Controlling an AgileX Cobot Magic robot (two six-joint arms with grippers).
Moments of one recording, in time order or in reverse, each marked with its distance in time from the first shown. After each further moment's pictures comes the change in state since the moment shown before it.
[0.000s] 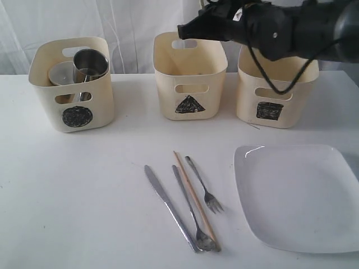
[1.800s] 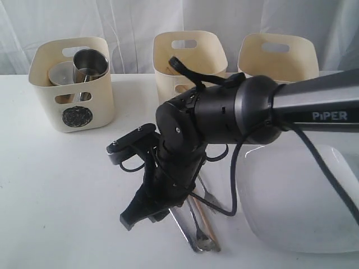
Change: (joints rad) left arm 0.000 0.000 0.000 0.000 0.000 0.000; right arm 0.427 0.054 0.148 -0.004 0.892 0.105
